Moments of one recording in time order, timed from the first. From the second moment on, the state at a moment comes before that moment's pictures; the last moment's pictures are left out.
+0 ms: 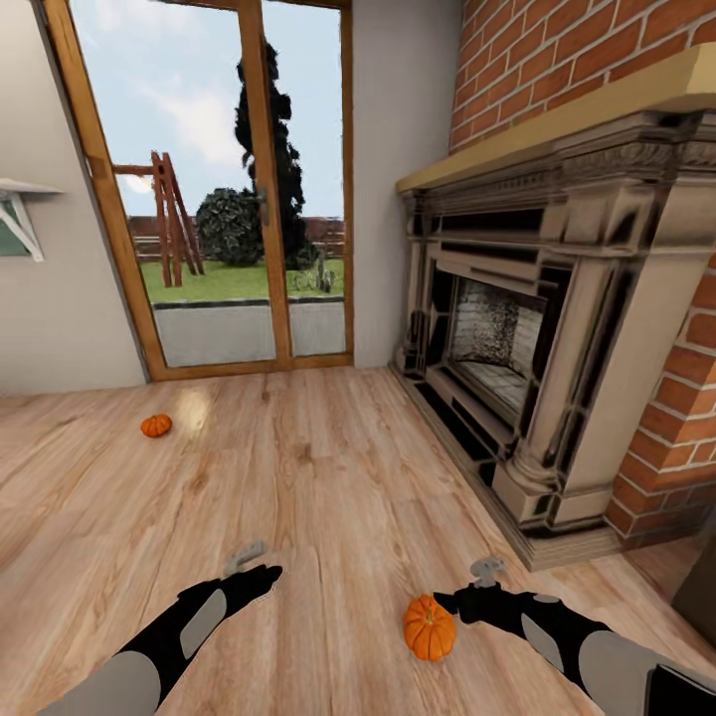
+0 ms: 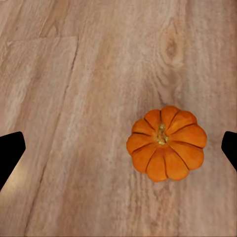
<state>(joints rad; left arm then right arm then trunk) -0.61 0.07 -0.26 -0.42 0.68 0.24 -0.02 -0.74 -0.15 1.13 -0.10 -1.07 -0.05 0.50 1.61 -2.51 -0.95</state>
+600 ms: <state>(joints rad) -0.61 0.07 -0.26 -0.49 0.69 0.26 -0.02 -0.74 -0.15 1.11 -0.07 -1.10 0.07 0.39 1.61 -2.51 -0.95</state>
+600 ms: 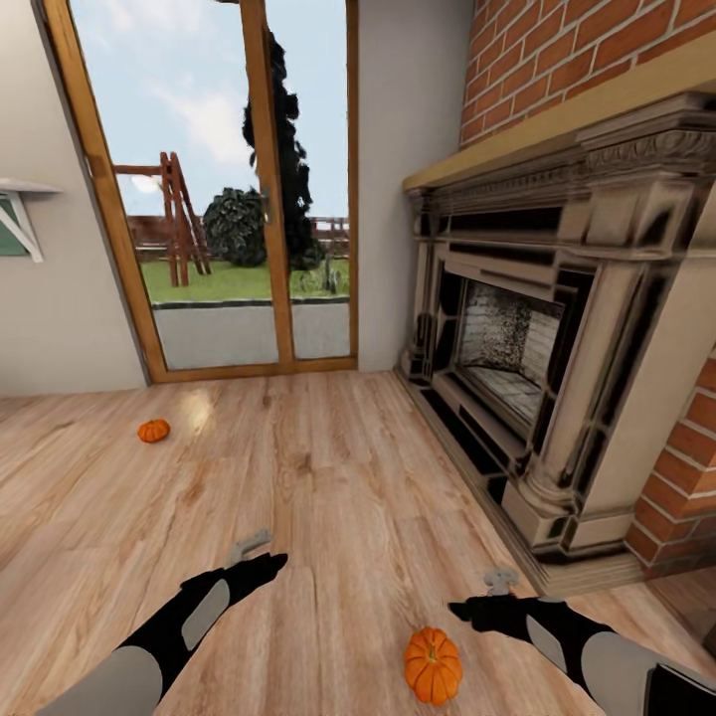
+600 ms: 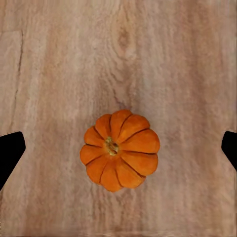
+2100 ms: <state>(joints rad) -0.61 0.06 -0.25 -1.05 0.68 0.74 0.19 -0.77 -0.12 1.10 -0.07 -1.26 0.36 0.33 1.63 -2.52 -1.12</state>
